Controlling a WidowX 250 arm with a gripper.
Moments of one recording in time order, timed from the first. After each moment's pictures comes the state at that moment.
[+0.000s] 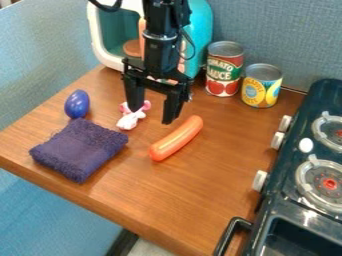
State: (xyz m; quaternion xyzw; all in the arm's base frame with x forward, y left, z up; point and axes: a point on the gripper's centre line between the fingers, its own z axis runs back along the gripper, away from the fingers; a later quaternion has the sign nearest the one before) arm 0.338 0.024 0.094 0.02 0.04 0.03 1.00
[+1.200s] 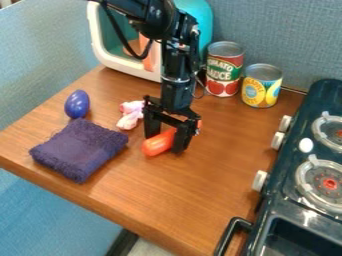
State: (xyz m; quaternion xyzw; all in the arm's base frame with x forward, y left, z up) arm 0.371 0.021 0.018 -0.01 0.10 -0.04 0.99
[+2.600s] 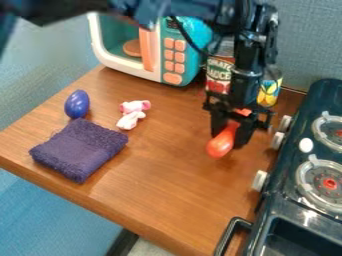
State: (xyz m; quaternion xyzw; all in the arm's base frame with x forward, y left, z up) arm 0.400 -0.073 0.043 -0.01 0.09 -0.04 1.00
